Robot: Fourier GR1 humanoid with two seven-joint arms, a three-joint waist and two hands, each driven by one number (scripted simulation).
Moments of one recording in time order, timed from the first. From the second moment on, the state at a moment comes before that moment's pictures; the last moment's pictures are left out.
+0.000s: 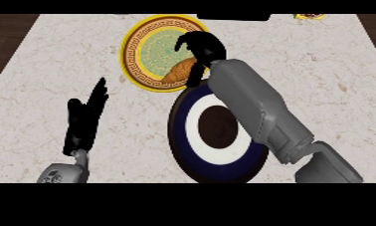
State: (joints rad) left arm -0.08 0.15 -0.07 -1.43 -0.03 0.18 0.21; right arm -1.16 0.00 0.49 -0.38 0.40 -0.10 0.10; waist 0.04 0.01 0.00
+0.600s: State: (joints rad) left arm -0.04 0.16 -0.07 -1.49 -0.03 0.18 0.24; right arm -1.10 -0.02 0.14 -0.47 0.09 -0.08 -0.22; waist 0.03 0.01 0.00
